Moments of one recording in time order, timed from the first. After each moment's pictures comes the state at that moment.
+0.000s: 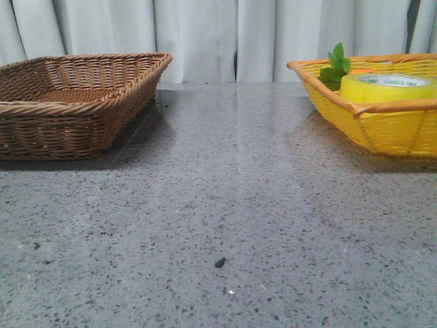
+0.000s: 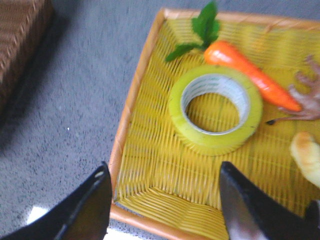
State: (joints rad) left arm -0.28 0.44 -0.52 -0.16 0.35 -0.12; right arm 0.09 1.24 -1.42 0.21 1.09 -0.11
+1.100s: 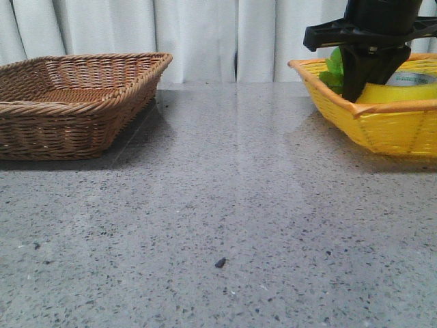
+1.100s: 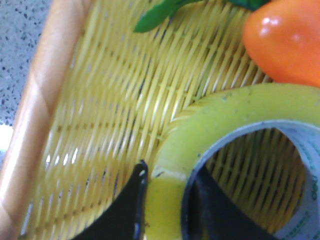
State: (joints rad) left arm -0.28 0.44 -0.52 -0.16 0.39 -0.12; right arm 0.19 1.80 -1.55 -0.01 1.01 -0.06
